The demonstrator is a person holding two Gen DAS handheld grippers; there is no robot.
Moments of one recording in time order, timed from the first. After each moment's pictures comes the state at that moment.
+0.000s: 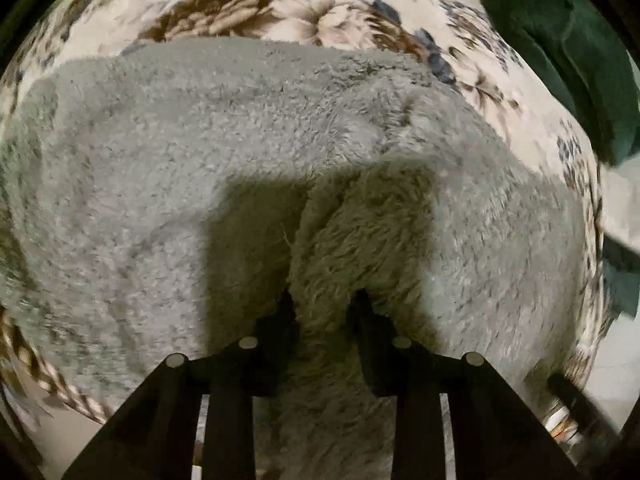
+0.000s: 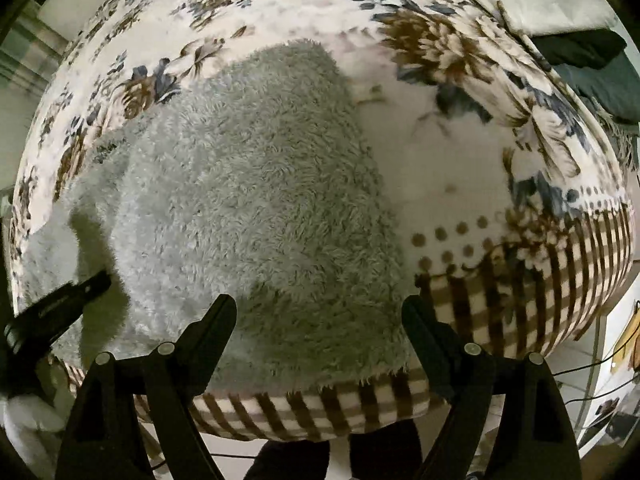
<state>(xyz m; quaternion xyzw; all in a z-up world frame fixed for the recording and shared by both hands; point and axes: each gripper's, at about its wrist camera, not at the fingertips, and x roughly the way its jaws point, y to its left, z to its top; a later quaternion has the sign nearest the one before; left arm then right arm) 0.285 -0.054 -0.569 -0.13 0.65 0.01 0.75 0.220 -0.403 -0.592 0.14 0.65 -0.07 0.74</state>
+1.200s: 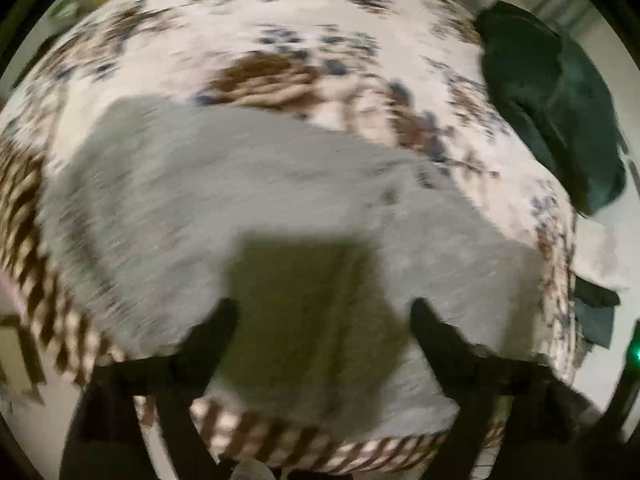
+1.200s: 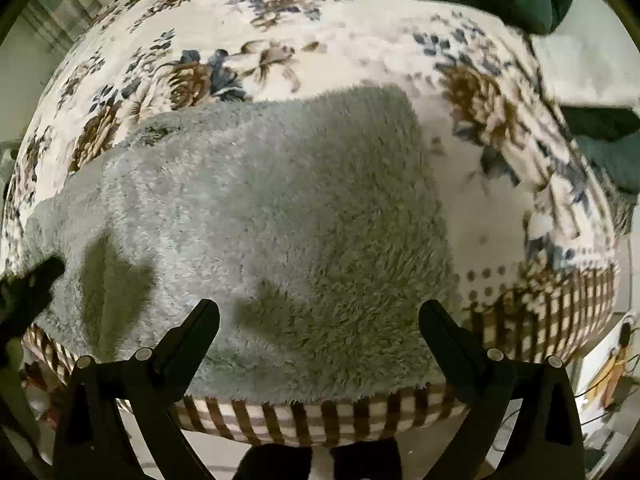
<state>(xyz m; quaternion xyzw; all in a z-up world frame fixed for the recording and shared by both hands) 0.249 0.002 -0.501 -0.20 0.58 0.05 0.79 0.237 -0.333 -0.552 0.05 0.64 -0.04 0.77</state>
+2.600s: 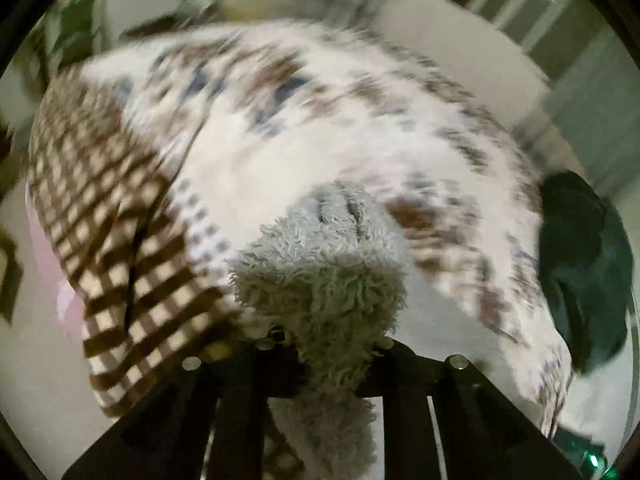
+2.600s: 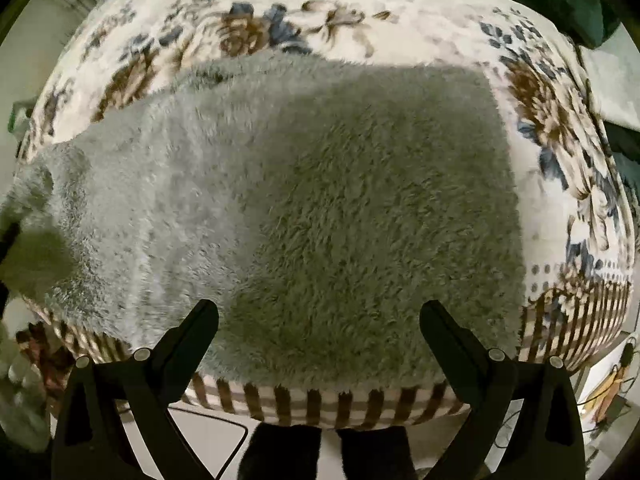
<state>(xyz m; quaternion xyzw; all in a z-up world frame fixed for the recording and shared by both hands) 0.213 0.129 -0.457 -0.30 0.40 0.18 0.85 0.239 -0.291 -0.567 0.04 0.68 0.02 0.73</state>
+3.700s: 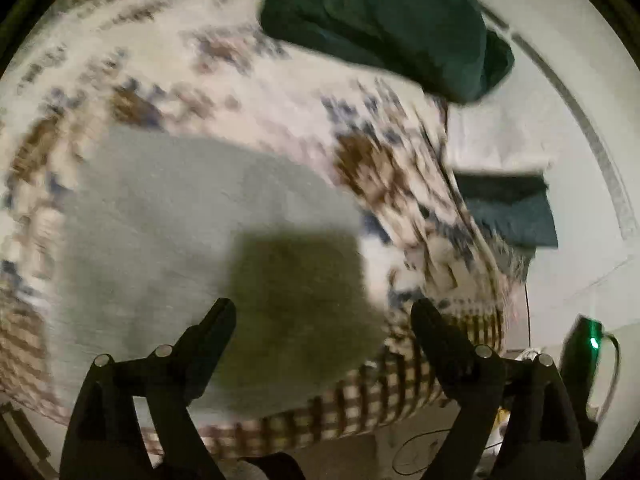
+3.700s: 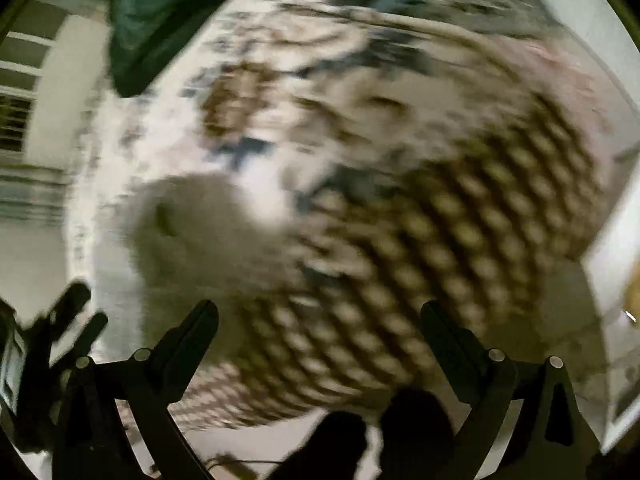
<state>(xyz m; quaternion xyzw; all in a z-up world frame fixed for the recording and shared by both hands) 0.253 -0.284 -0.430 -0.10 0.57 -0.14 0.81 0.136 -0.639 -0.564 0.36 0.58 -0.07 0.73</state>
